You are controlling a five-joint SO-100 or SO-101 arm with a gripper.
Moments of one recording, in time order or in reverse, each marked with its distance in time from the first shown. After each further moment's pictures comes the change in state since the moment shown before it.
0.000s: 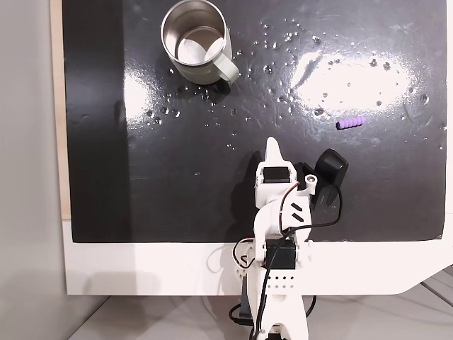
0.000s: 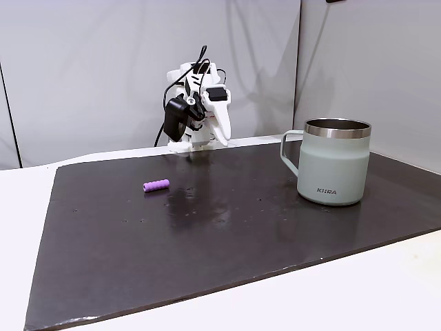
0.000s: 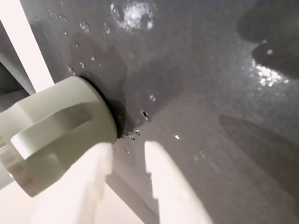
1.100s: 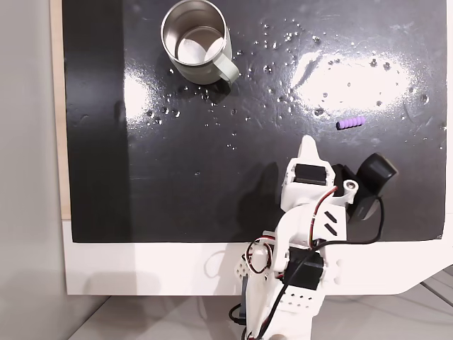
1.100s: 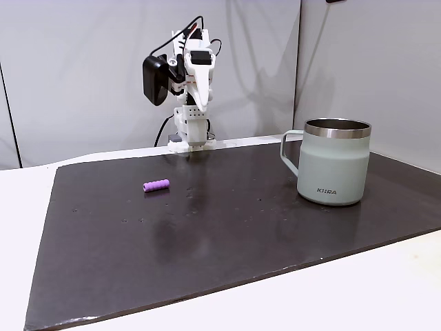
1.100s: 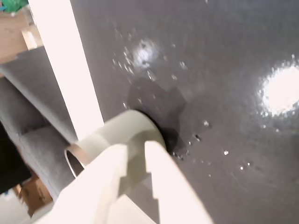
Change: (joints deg) arm 13.9 -19.1 -32.7 13.4 -7.0
